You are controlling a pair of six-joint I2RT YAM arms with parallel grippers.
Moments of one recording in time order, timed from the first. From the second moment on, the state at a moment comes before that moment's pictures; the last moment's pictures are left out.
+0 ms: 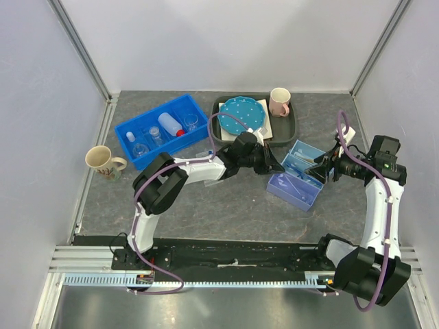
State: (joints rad) left arm -0.85 2.05 1.34 0.29 0.40 -1.02; right arm -0.40 1.04 0.99 -0.94 -1.13 -0.76
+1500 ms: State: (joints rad) left arm -0.62 0.57 0.92 -0.55 -0.18 -0.34; right arm -0.40 0.85 1.06 -0.63 -0.84 -0.41
